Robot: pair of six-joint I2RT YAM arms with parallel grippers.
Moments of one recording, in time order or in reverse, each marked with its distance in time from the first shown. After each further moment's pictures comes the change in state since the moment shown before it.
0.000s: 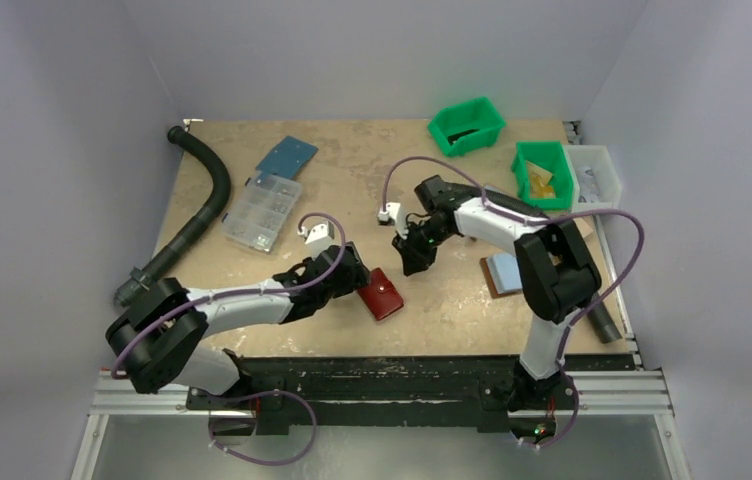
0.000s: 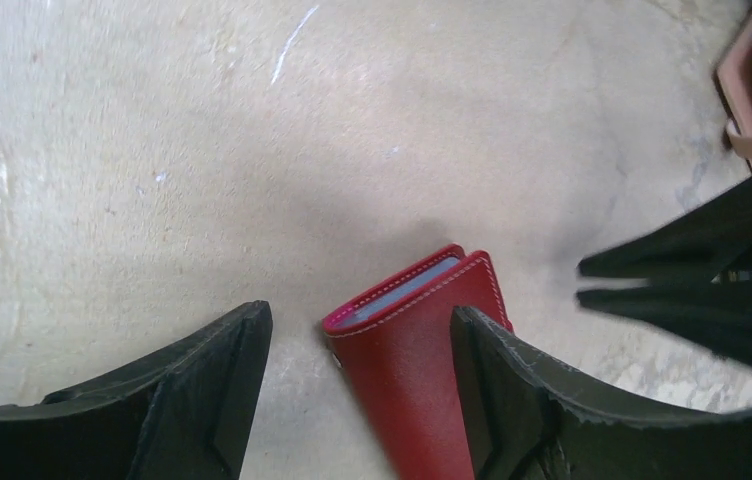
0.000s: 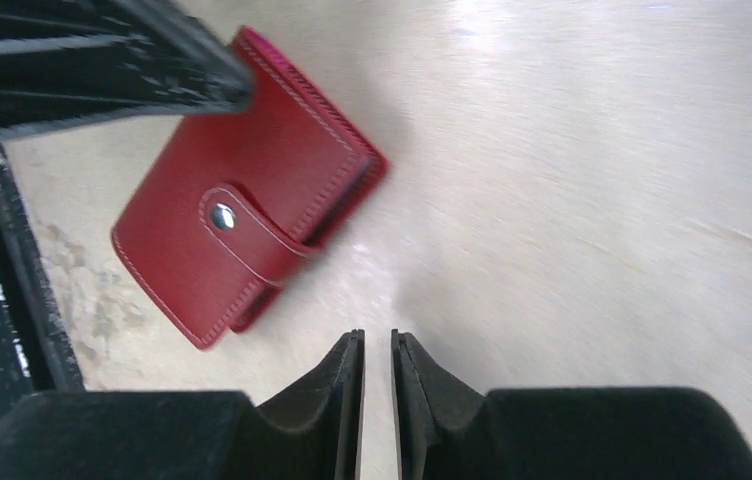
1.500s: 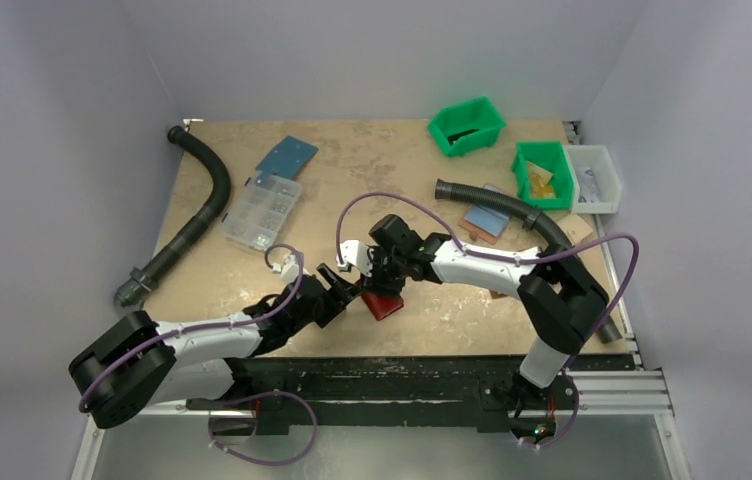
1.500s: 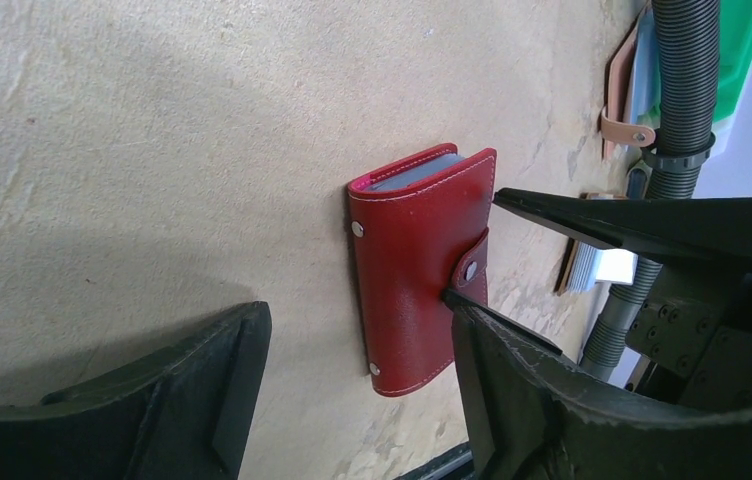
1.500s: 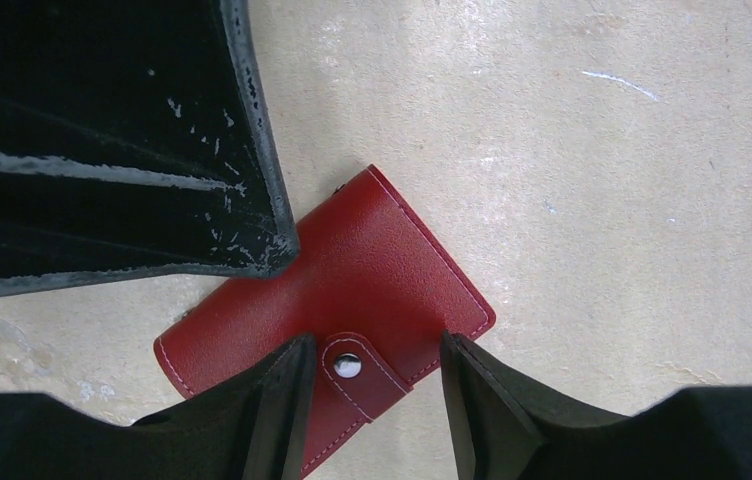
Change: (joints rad) left arm 0.001 -0.259 -0.322 0.200 0.168 -0.327; right arm 0.343 -0.172 -0.168 0.309 0.416 0.048
